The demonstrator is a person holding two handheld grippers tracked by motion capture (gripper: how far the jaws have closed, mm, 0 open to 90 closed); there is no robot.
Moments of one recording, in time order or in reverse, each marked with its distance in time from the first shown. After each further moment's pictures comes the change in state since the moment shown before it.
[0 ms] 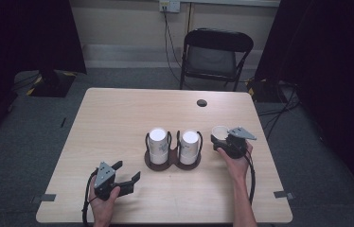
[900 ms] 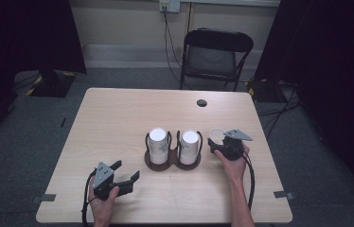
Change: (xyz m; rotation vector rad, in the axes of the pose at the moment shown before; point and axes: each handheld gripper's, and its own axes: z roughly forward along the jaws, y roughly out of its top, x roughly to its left) left arm 0.000 0.000 -0.001 -0.019 0.005 -0.006; right arm 0.005 -0.010 0.008 0.052 0.018 -0.003
